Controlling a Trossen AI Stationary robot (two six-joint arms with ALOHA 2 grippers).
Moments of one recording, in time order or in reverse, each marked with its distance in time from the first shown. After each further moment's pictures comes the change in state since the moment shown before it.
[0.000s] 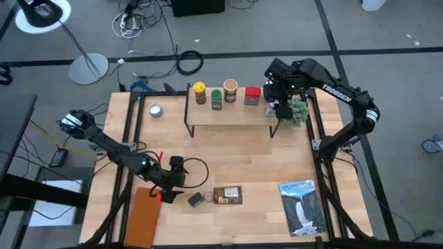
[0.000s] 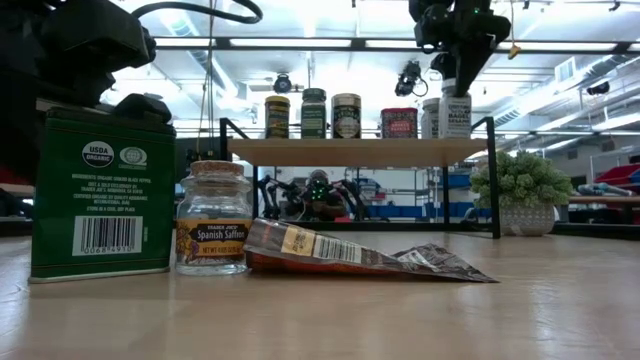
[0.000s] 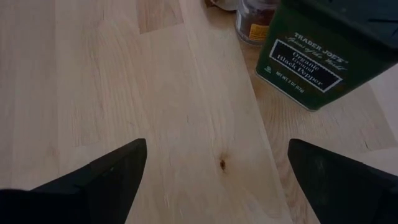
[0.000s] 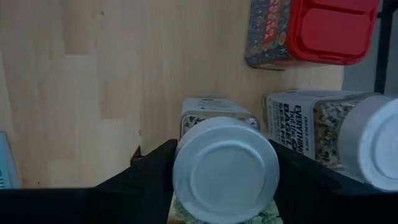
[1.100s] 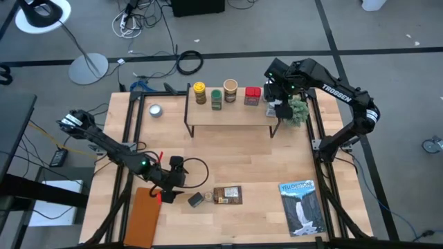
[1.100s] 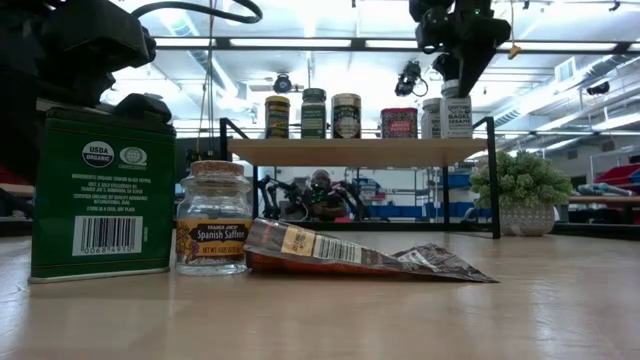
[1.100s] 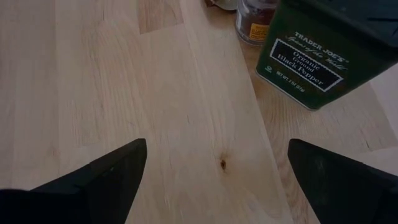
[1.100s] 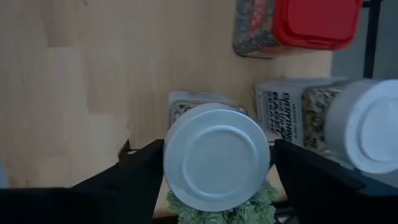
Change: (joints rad) left arm 0.000 0.000 0.000 0.000 -0.002 0.003; right arm 0.002 0.000 0.000 -0.008 0.054 0.015
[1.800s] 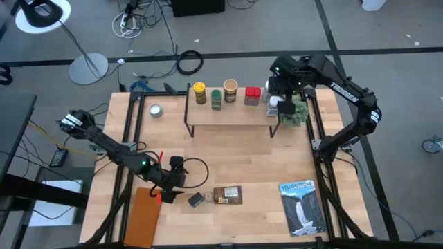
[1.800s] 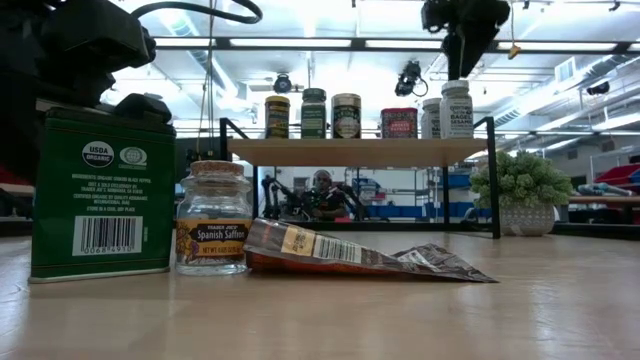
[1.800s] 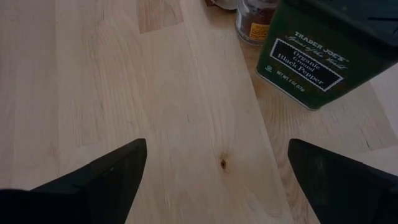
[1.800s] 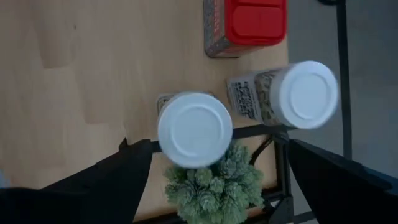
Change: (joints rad) left arm 0.000 0.000 0.000 -0.001 0.000 0.000; right arm 0.004 -0.017 0.126 -0.074 0.046 0.091
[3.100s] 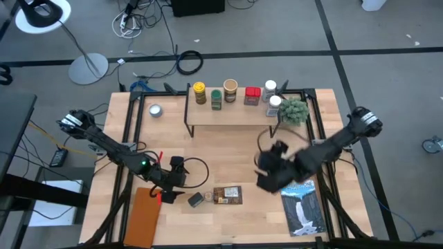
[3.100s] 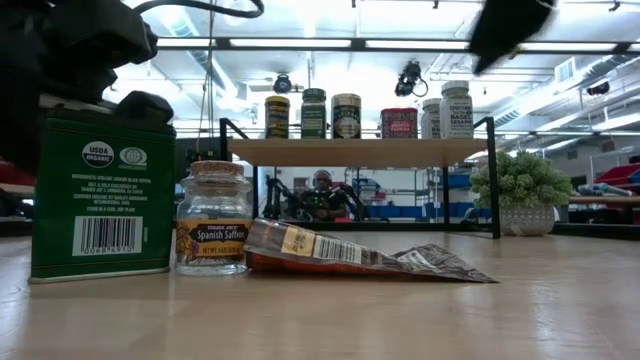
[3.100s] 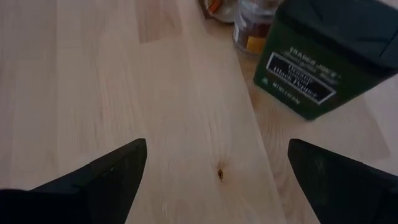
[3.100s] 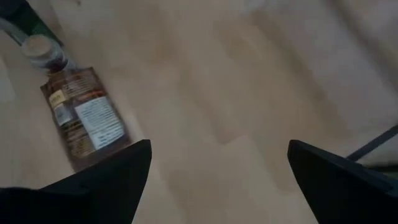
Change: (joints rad) left arm 0.000 0.000 0.000 0.030 0.000 -0.003; right arm 1.099 -0.001 -0.503 0.483 0.519 1.362
